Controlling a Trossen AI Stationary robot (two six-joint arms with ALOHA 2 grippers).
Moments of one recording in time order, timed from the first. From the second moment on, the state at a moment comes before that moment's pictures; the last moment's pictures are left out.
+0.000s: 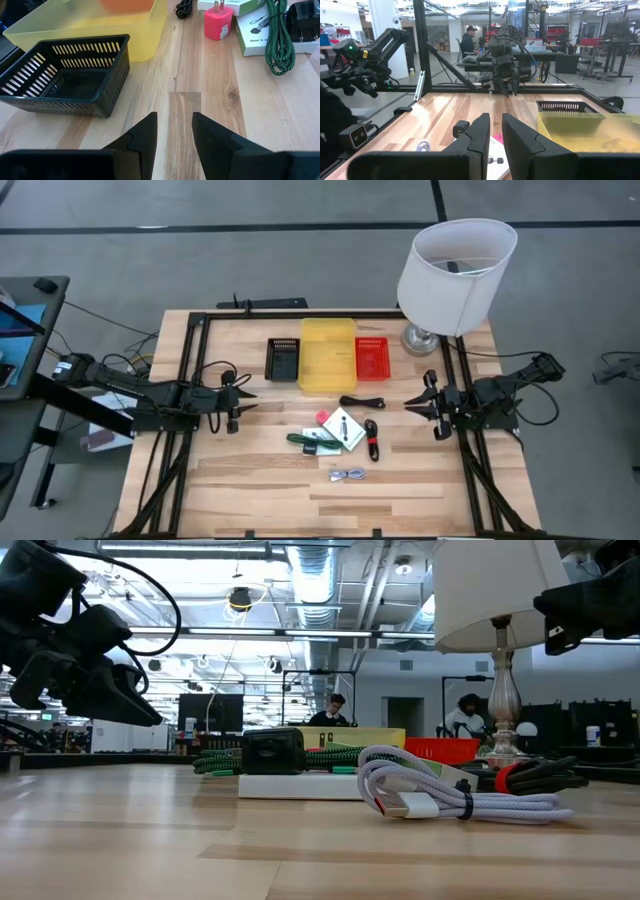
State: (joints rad) left arm -0.18 0.58 0.02 0.06 -0.37 -0.03; right arm 0.43 0.01 0.02 0.03 0.32 -0.03
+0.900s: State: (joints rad) left arm -0.18 0.58 0.02 0.06 -0.37 -0.03; right arm 0.43 0.01 0.02 0.16 0.31 0.02
